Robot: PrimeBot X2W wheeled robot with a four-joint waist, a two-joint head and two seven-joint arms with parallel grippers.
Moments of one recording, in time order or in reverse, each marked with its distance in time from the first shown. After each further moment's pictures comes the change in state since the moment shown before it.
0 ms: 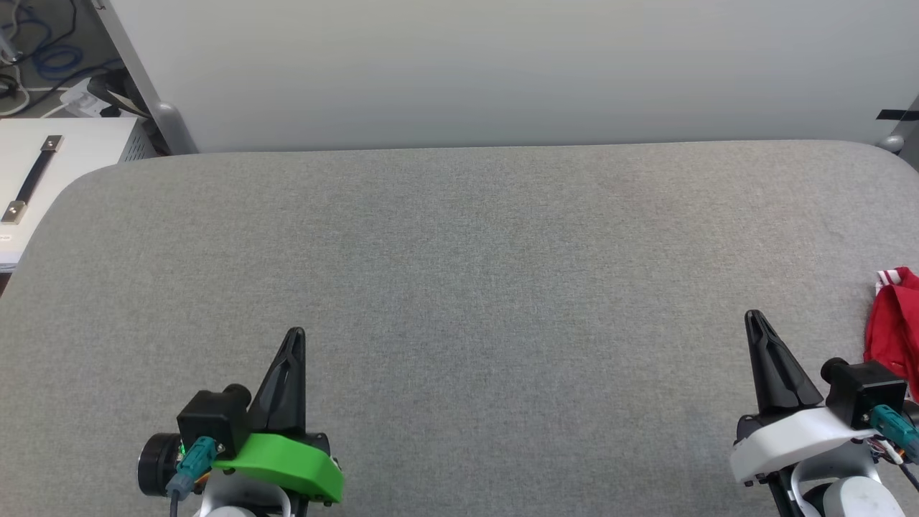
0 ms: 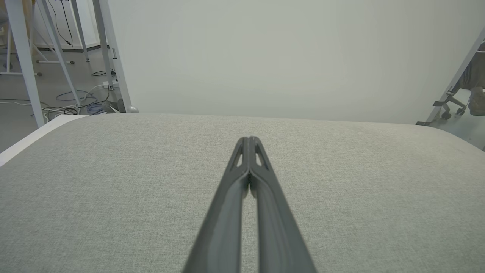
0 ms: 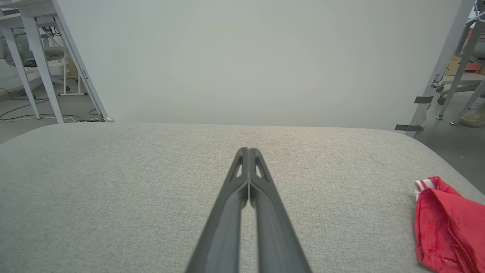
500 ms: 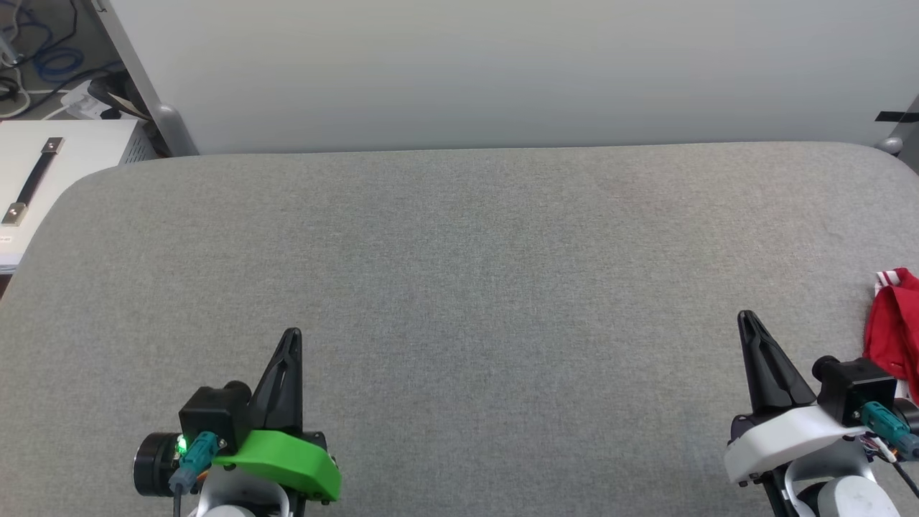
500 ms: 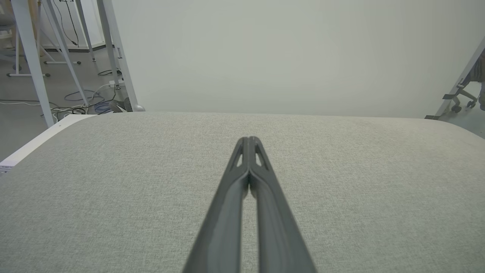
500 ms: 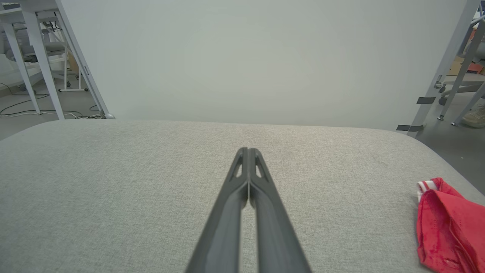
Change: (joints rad) left arm 0.000 0.000 0.007 -0.009 0.026 0.016 0.031; right arm 0.002 0.018 -0.003 -0.016 -0.027 0.000 0.028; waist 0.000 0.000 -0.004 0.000
